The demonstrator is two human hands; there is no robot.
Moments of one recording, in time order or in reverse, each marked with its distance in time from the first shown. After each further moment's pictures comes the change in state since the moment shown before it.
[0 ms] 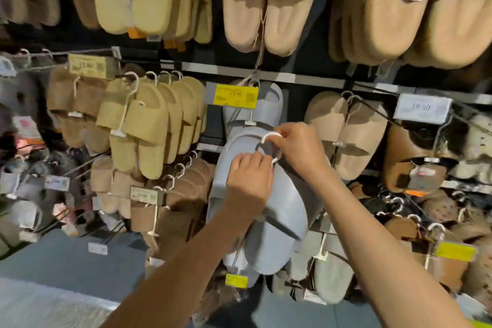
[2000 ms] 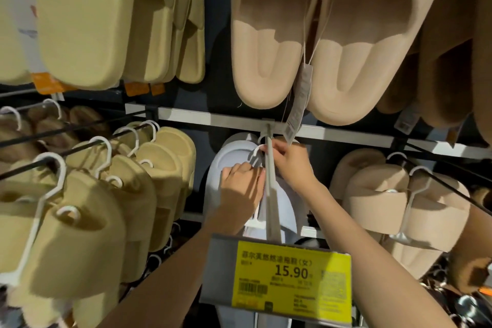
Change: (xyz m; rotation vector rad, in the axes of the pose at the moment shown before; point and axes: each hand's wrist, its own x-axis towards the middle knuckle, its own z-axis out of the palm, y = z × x) left_hand 0.199 -0.124 0.197 -0.272 -0.401 -0.032; right_hand 0.271 0.076 0.135 0.265 -0.003 0.045
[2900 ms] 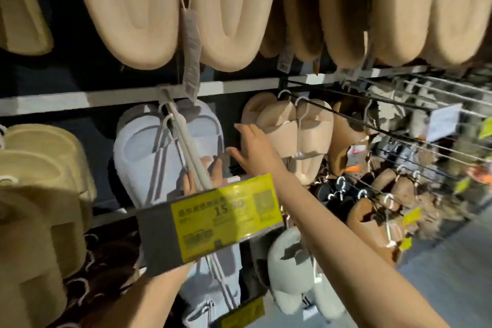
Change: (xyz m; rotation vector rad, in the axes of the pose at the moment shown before) left_hand -0.054 0.050 0.056 -0.201 -0.122 0.247; right_hand -0.109 0.013 -0.046 -0.576 0.177 0.122
